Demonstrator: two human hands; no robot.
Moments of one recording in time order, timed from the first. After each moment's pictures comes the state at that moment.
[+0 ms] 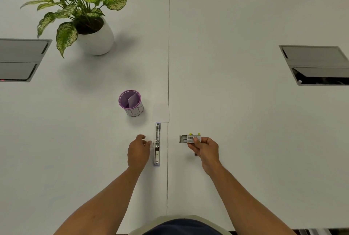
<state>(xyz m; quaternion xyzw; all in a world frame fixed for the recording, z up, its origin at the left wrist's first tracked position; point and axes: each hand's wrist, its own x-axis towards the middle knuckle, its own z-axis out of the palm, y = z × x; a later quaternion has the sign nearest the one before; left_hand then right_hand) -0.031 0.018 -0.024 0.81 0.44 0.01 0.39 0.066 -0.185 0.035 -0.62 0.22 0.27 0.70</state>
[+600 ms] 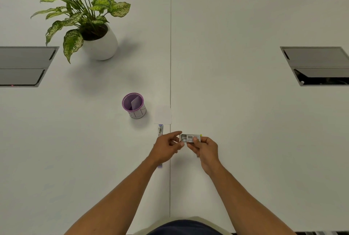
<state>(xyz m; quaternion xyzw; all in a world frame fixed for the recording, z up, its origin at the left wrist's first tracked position) 0.004 -0.024 0.018 0.76 0.22 -0.06 0.61 0.063 -0.177 0.038 -0.59 0.21 0.28 0.72</state>
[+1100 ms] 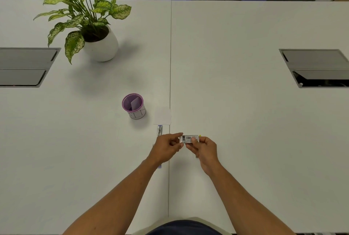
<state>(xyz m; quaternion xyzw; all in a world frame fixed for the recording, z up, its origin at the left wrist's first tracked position) 0.005 -0.030 0.027 0.79 0.20 -0.05 0.57 0.064 -0.182 0.039 -0.59 0.18 0.30 0.73</state>
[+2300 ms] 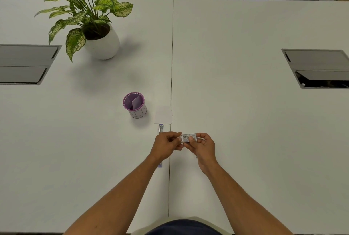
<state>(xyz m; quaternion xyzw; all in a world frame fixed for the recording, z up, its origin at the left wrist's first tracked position) 0.010 -0.029 0.021 0.69 0.28 -0.03 0.67 0.063 -0.172 0.030 -0.59 0.15 0.26 0.75</state>
